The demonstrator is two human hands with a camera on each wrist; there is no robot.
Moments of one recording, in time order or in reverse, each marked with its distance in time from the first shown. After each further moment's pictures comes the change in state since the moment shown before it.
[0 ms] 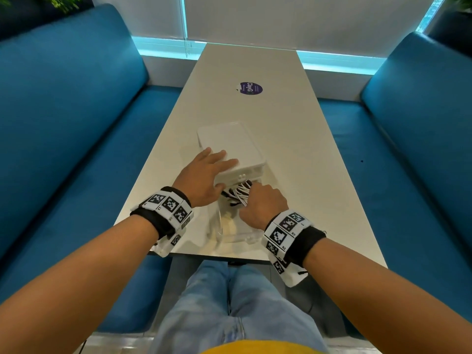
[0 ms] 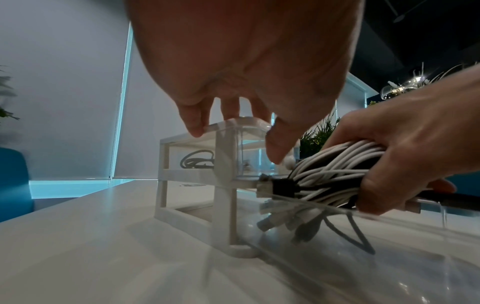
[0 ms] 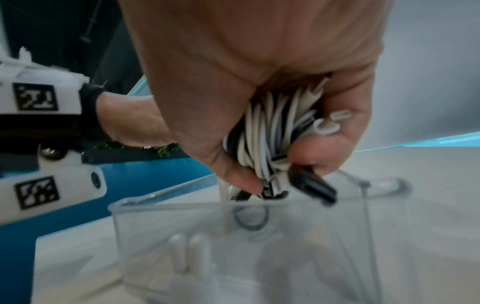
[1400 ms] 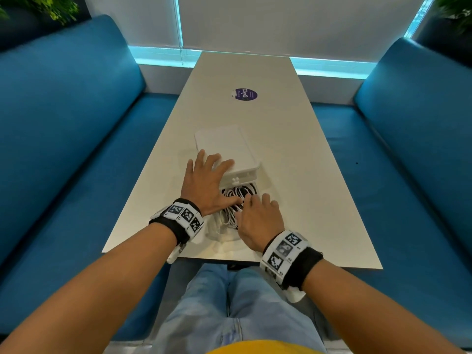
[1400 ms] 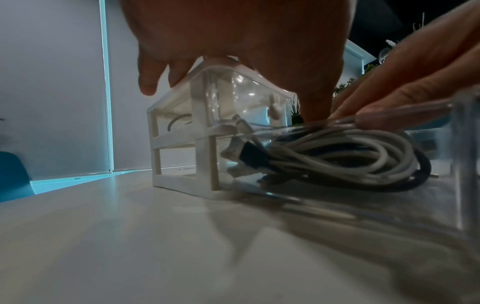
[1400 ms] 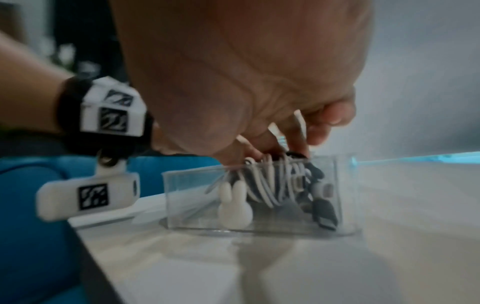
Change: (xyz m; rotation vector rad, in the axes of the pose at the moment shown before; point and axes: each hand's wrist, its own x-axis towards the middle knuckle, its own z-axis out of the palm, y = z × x) left_hand 0.007 0.010 0.032 0.122 0.174 -0.097; right_hand -0.011 0.019 0.039 -0.348 0.116 -0.198
